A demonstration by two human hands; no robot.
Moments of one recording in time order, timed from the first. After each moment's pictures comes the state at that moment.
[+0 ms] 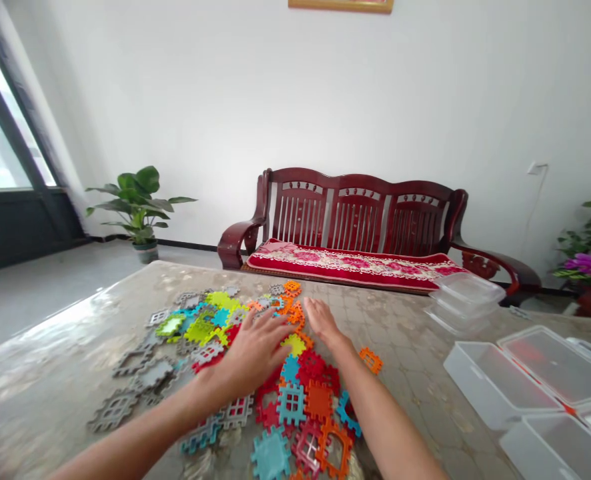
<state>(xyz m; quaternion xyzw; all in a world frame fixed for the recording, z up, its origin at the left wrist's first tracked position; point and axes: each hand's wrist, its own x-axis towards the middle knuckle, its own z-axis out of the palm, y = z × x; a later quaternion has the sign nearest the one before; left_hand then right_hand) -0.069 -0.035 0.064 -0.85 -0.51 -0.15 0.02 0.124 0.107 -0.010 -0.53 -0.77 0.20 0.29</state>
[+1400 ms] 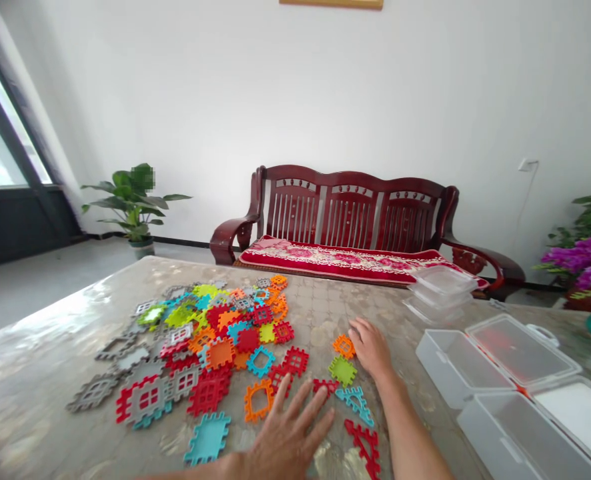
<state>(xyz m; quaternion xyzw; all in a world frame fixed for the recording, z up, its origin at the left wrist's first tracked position) 0.038 -0.121 -0.029 -0.94 -0.33 -0.09 -0.01 0.297 0.032 -0.048 -0.64 -0.72 0.04 0.27</state>
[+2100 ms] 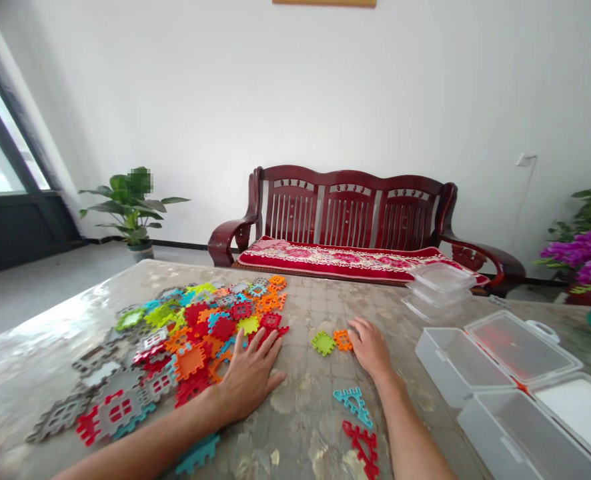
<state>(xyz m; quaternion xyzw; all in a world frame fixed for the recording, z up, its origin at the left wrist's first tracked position) -0.022 -0.052 -0.018 -0.84 -0.54 -0.09 0.05 0.295 0.030 -0.044 -0.66 -0.71 0.04 0.26</state>
